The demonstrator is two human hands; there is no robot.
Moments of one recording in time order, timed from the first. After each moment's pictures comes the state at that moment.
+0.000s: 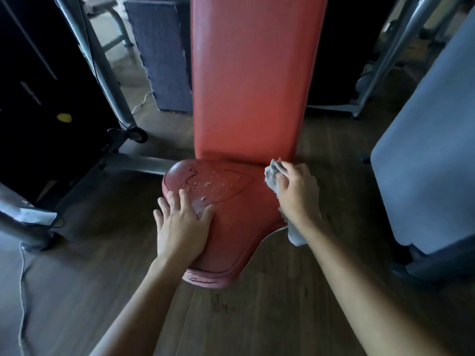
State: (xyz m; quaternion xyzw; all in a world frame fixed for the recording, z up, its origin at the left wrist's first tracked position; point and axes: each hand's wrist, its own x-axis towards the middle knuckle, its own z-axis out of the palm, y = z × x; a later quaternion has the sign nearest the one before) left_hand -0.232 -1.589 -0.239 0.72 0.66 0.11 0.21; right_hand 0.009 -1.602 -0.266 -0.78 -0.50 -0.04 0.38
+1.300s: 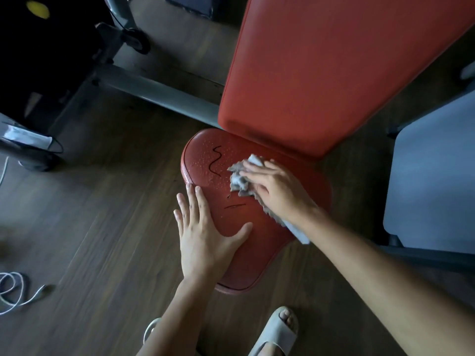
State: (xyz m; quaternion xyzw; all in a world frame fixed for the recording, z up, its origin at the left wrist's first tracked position) left_hand -0.231 -1.596 -0.231 0.63 0.69 0.15 0.33; right_hand -0.034 -1.533 -0.247 -0.58 -0.78 0.17 0.16
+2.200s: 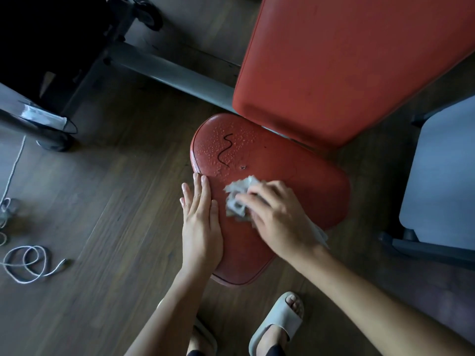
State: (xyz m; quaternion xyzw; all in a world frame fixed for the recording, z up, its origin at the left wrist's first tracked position) left_hand -0.254 -1.597 -0.247 0.59 0.67 0.25 0.39; right_hand -0.083 -1.598 -0.226 -0.57 -0.79 0.10 0.18
